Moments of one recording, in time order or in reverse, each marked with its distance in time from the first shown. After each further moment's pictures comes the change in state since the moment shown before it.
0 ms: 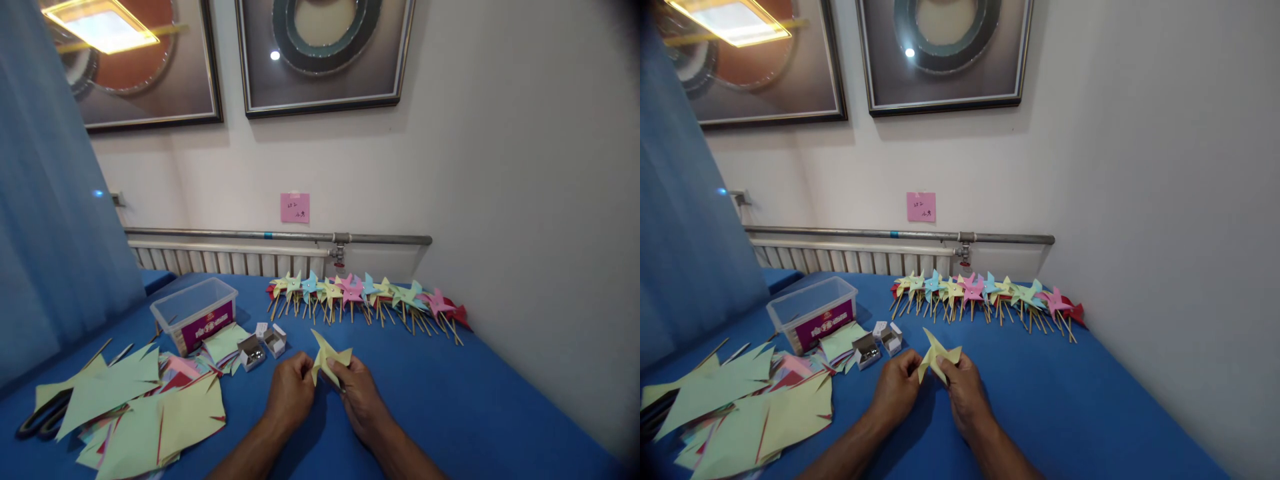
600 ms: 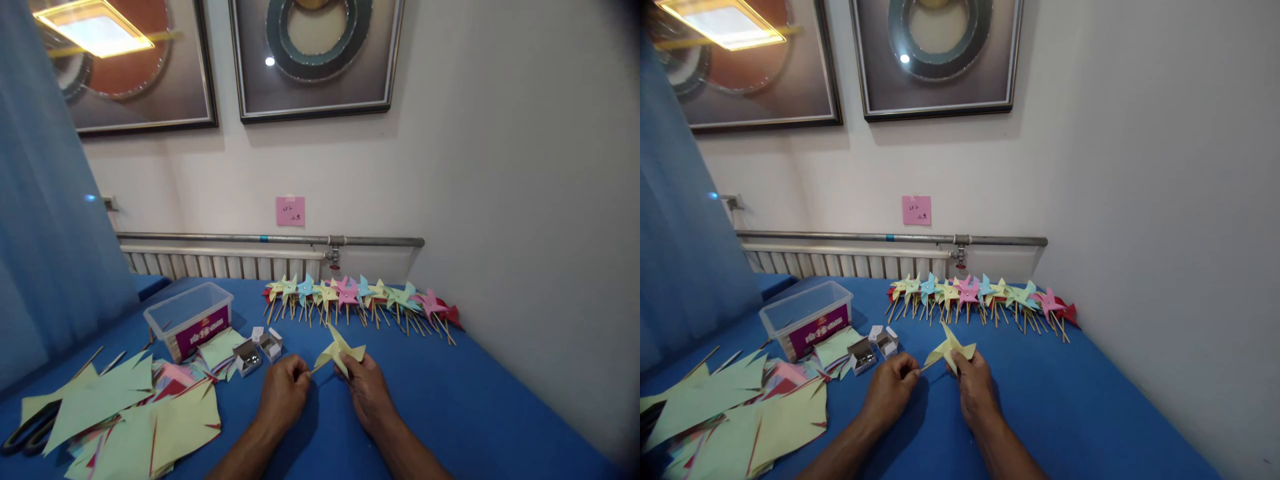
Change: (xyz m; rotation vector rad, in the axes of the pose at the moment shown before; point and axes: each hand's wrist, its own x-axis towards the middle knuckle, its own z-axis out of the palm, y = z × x) left_hand 0.000 0.007 -0.012 0.123 -0.041 -0.037; right_hand 0.017 -0.012 -0.021 -0.008 0.178 -0.064
